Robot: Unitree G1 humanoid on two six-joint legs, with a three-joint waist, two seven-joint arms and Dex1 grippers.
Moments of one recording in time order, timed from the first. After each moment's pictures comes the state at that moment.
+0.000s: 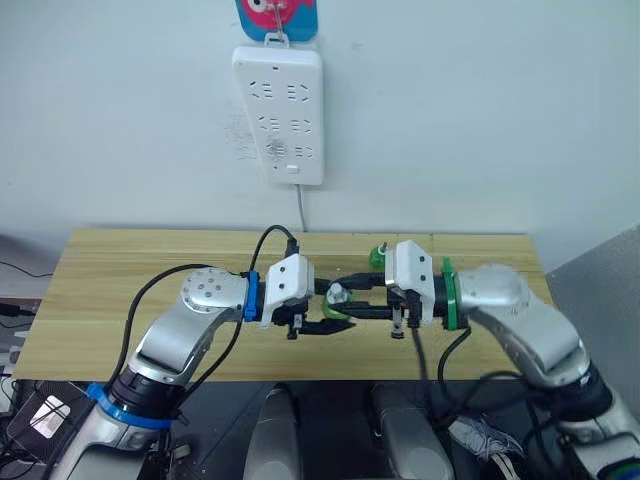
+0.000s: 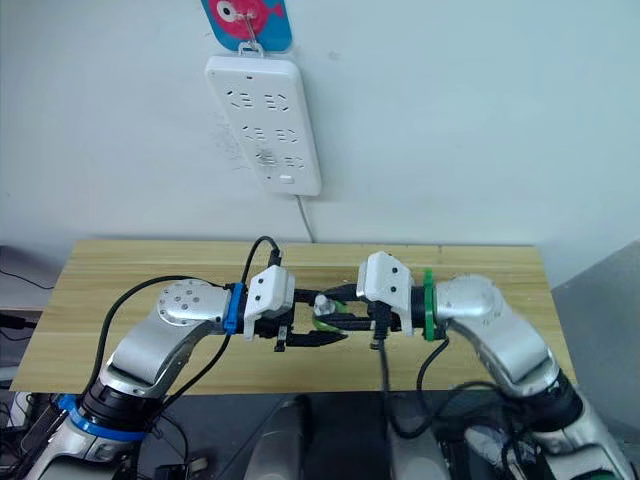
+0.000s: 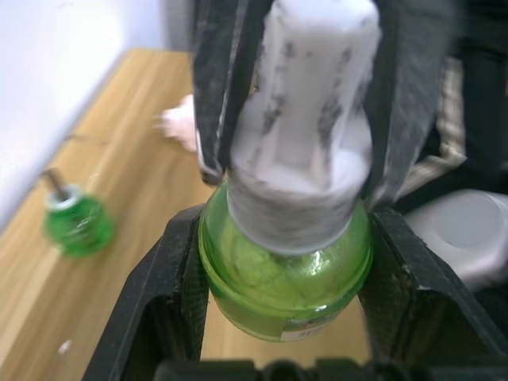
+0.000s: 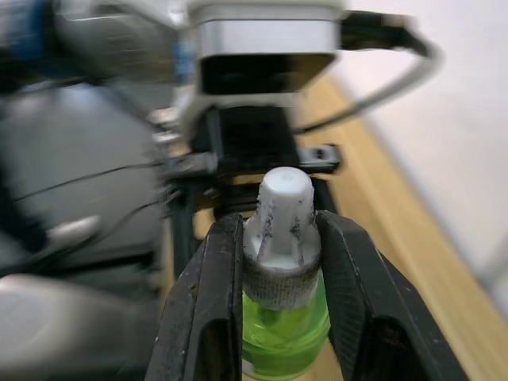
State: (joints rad) left arm -0.38 0.64 -0.24 -0.28 -0.32 0.33 -1.19; right arm -0.51 -0.58 0.33 -0.41 0.41 0.45 1.03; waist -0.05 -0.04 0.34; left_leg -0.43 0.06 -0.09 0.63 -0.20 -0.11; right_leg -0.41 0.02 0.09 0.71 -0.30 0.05
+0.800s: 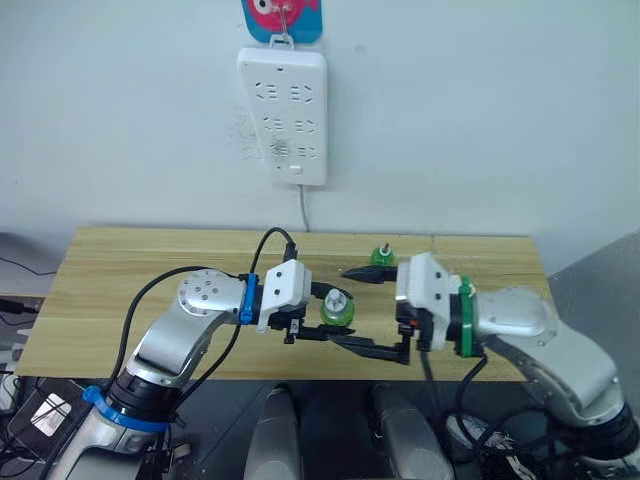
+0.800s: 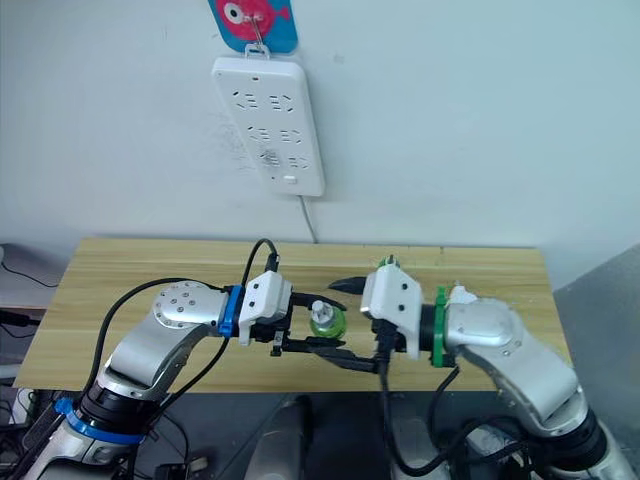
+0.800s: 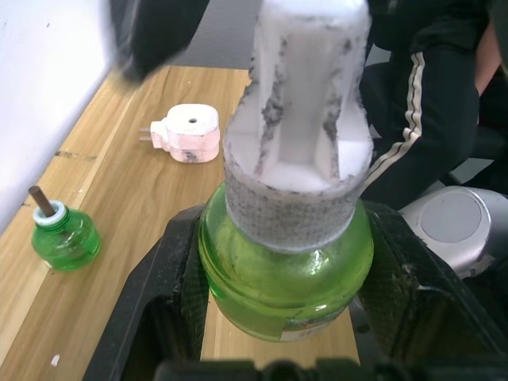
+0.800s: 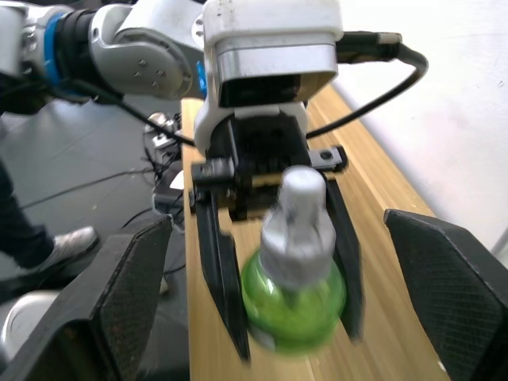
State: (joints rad) left arm -0.37 0.63 -0.24 -0.26 -0.32 0.29 -1.19; right arm -0.34 -0.54 0.28 -0.71 0.43 0.67 0.71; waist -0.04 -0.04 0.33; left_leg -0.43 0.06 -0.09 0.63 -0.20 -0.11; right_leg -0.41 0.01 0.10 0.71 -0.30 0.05
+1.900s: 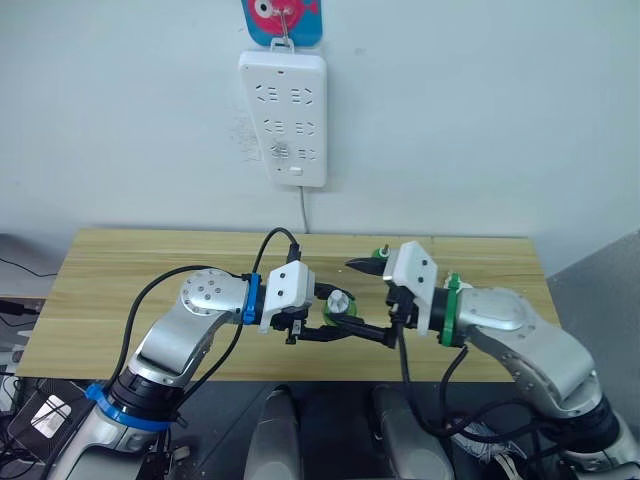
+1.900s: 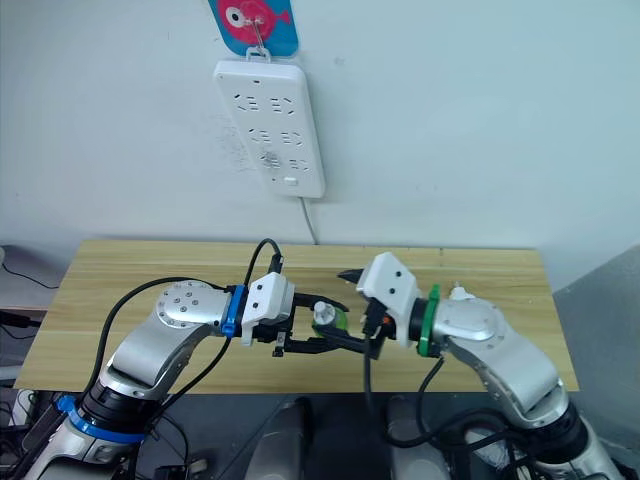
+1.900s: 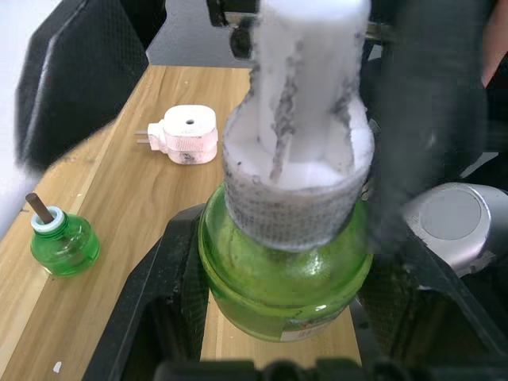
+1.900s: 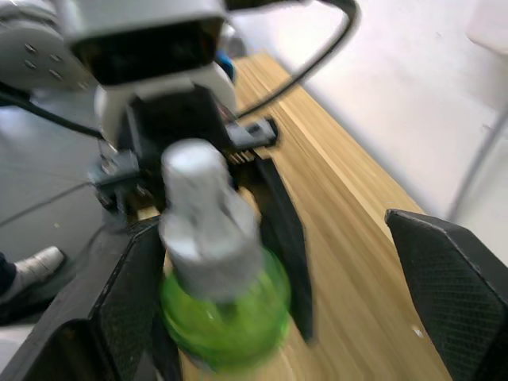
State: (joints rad) left arm -0.38 0.63 -0.25 -0.27 -0.31 0.30 -1.18; right arm -0.34 -0.57 0.24 -0.64 0.45 0.72 0.68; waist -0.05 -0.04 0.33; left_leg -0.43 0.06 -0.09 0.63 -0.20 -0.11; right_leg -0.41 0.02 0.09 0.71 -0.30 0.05
